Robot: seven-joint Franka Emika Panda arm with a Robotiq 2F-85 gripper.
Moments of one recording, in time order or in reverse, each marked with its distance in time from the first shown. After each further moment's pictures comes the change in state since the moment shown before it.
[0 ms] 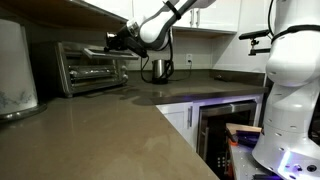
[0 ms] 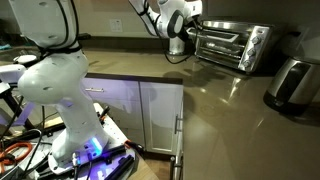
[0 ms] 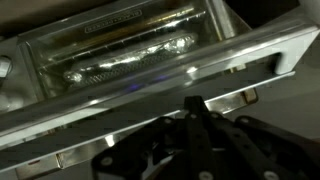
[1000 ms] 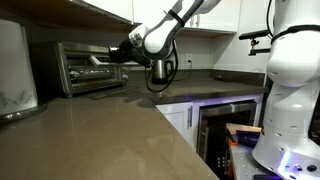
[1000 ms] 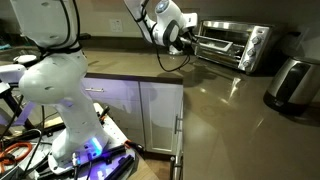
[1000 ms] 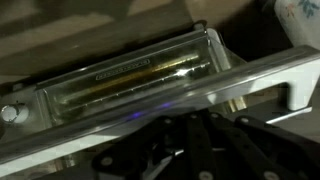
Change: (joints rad) arm 0.026 0.011 -0.011 -0.093 0.000 -0.001 0.000
